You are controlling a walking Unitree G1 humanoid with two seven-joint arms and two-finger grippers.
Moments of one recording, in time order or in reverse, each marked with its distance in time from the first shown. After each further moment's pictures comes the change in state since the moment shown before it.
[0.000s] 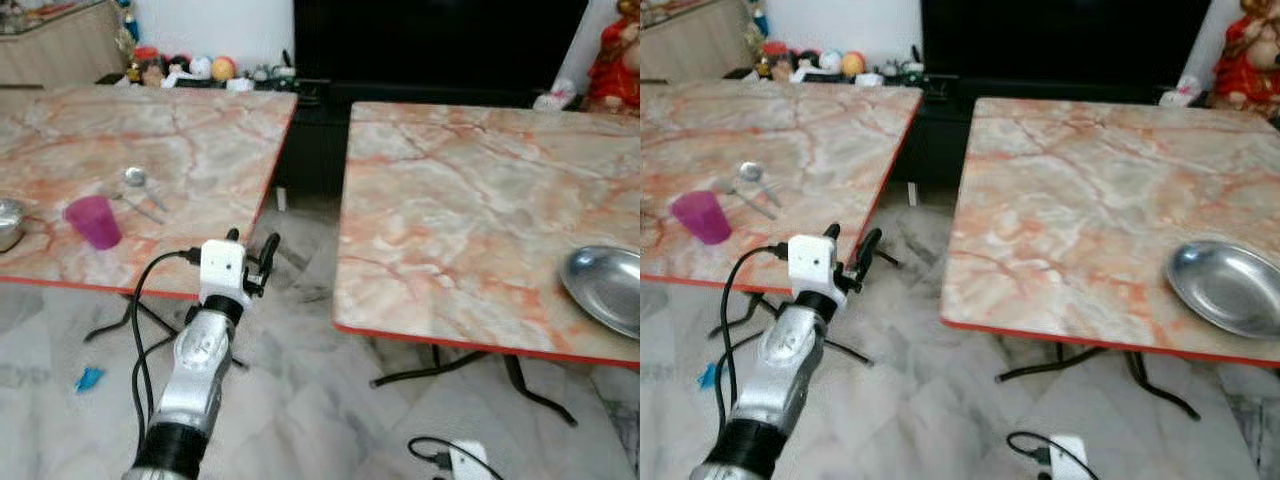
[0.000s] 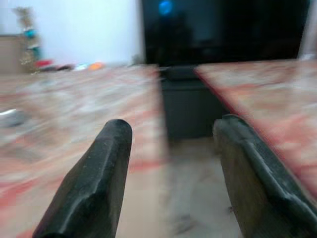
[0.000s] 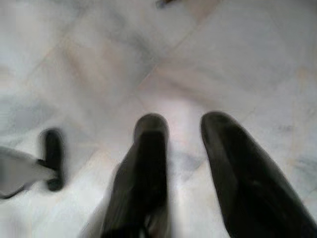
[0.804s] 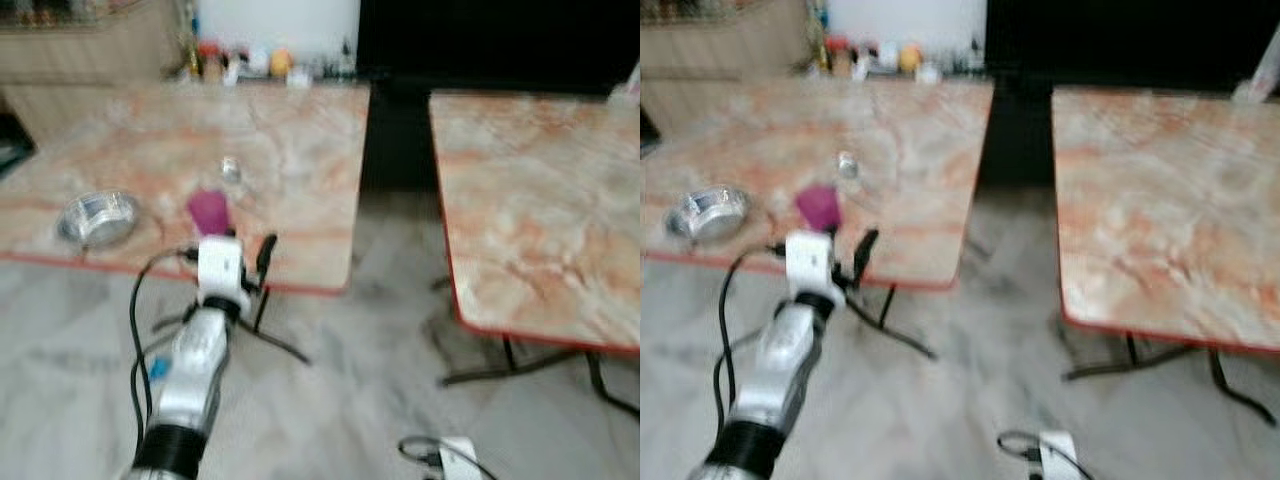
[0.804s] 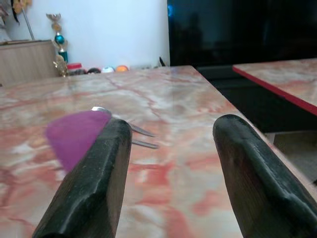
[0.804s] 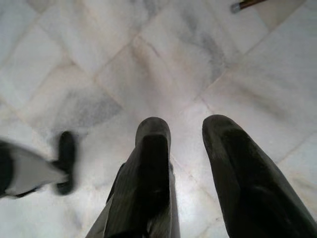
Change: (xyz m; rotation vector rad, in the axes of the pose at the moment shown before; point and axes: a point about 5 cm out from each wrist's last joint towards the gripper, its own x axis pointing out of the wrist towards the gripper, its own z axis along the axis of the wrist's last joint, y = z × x) left arm 0.005 -0.011 0.005 -0.020 -0.022 -0.024; right arm -0.001 -0.008 -0.002 -0.048 0.020 -0.004
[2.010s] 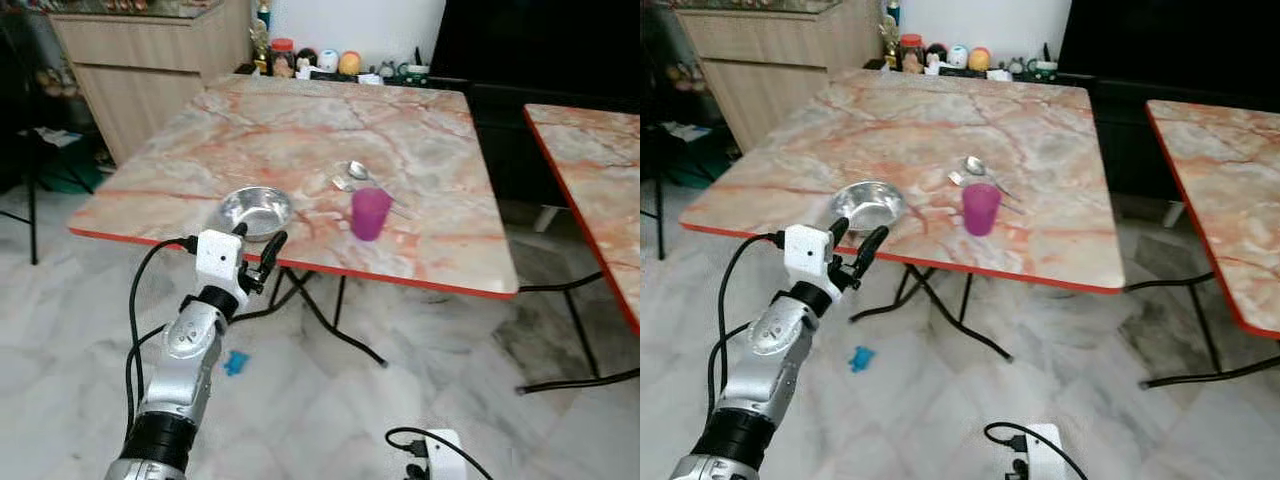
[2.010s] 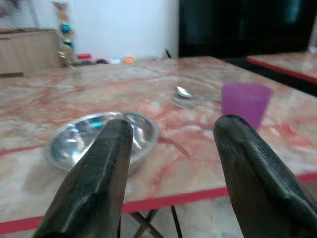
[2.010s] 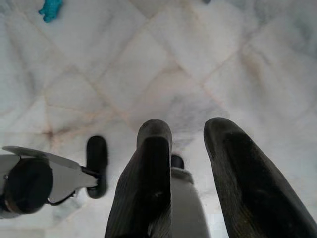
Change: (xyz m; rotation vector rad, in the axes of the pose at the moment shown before) left arm 0.004 -0.008 0.003 -0.063 0.017 -0.167; right arm 0.003 0.012 0.012 0.015 -0.033 0.038
